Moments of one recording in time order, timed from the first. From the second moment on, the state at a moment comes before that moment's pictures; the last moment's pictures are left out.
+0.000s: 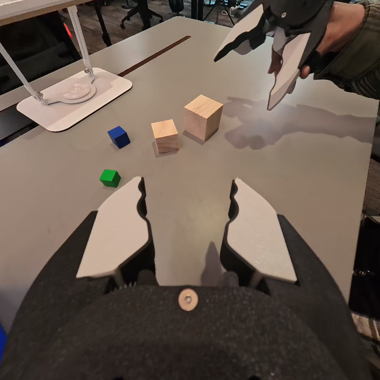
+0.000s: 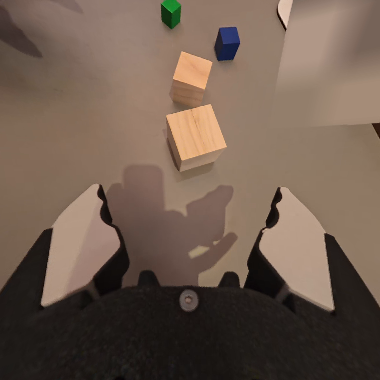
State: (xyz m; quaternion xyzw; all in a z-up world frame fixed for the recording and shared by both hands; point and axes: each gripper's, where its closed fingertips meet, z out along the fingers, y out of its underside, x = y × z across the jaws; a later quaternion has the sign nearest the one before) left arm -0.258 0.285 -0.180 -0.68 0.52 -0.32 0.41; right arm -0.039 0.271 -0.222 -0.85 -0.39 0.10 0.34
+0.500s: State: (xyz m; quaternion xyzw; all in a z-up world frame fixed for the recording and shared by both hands) left arm -0.174 0.349 -0.217 -0.75 0.49 -0.25 0.37; right arm -0.020 0.270 -0.223 -0.83 -0.40 0.11 0.37
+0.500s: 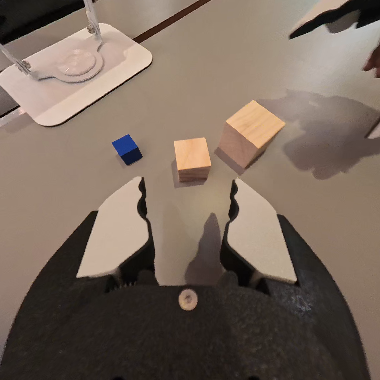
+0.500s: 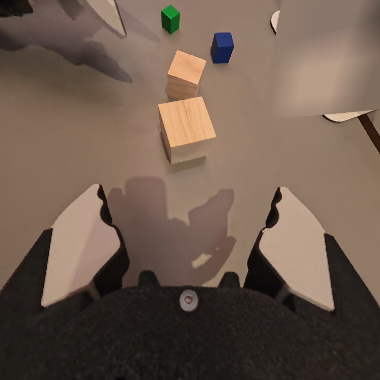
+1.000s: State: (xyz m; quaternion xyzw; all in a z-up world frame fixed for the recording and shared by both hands) left arm -0.144 0.369 -0.243 -0.79 0.39 -0.24 0.41; right arm -0.001 0.257 -0.228 -0.84 -0.36 0.13 0.39
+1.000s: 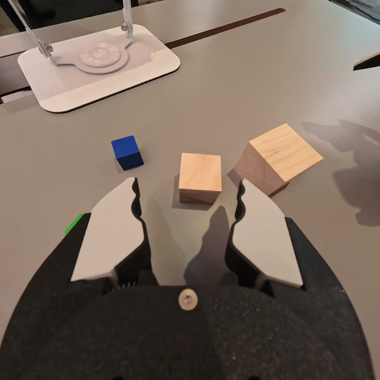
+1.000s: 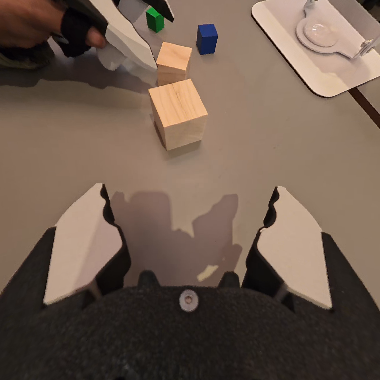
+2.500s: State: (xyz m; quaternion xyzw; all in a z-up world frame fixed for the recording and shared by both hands) left arm -0.067 0.303 -0.203 -0.55 0.74 -0.33 0.19; right arm -0.017 0.203 -0.198 -0.82 -0.30 0.17 0.46
